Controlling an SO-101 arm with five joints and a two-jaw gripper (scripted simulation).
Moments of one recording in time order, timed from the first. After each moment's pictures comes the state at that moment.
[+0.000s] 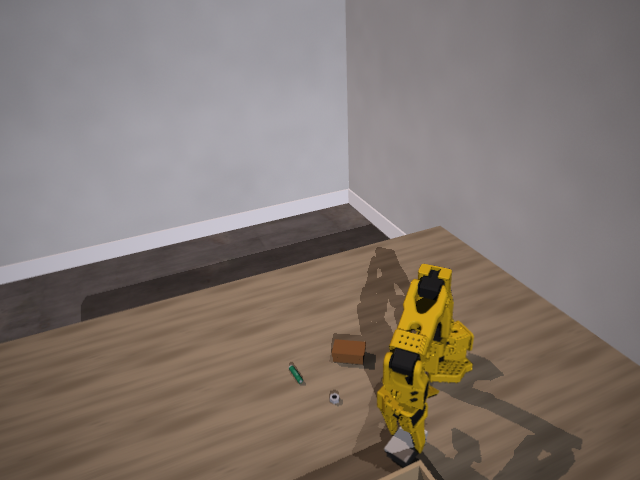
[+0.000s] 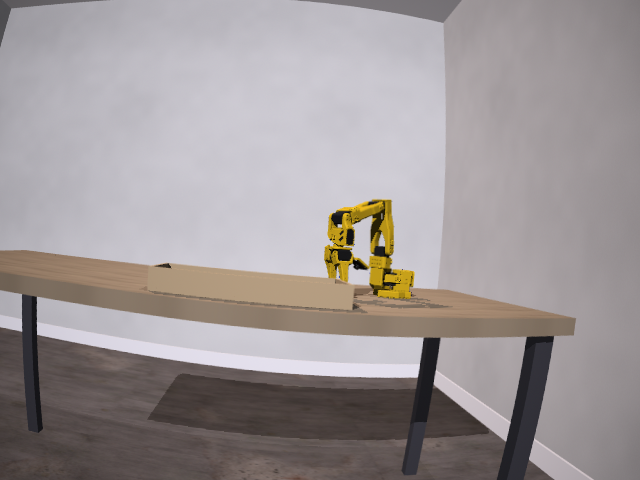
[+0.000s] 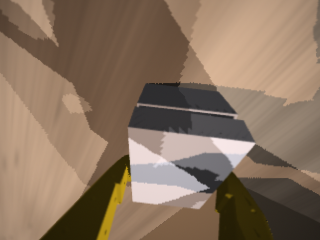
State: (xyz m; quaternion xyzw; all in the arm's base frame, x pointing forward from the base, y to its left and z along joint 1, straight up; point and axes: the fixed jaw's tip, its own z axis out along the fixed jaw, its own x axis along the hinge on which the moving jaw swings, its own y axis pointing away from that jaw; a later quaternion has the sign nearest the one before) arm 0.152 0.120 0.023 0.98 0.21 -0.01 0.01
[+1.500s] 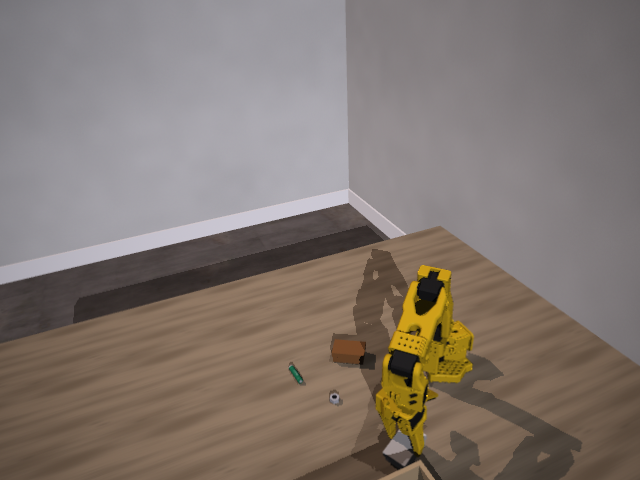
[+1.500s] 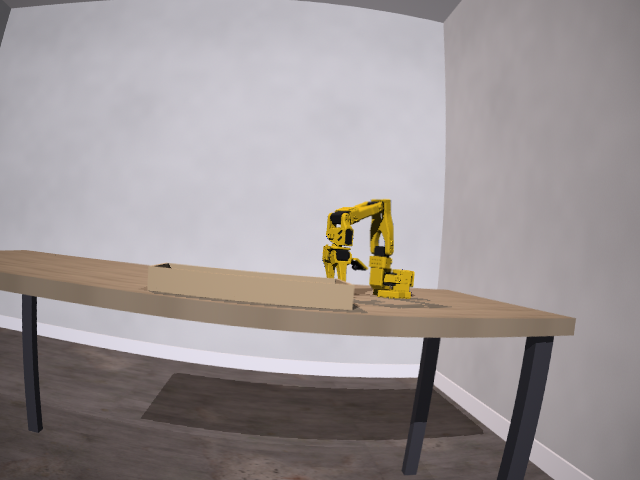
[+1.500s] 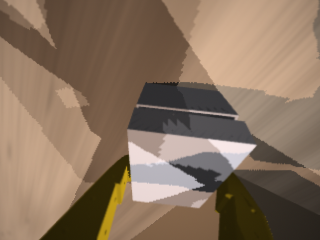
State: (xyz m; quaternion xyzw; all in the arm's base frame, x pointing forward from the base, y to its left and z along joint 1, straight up) arm 0.158 0.124 0.023 0.98 0.21 0.00 0.00
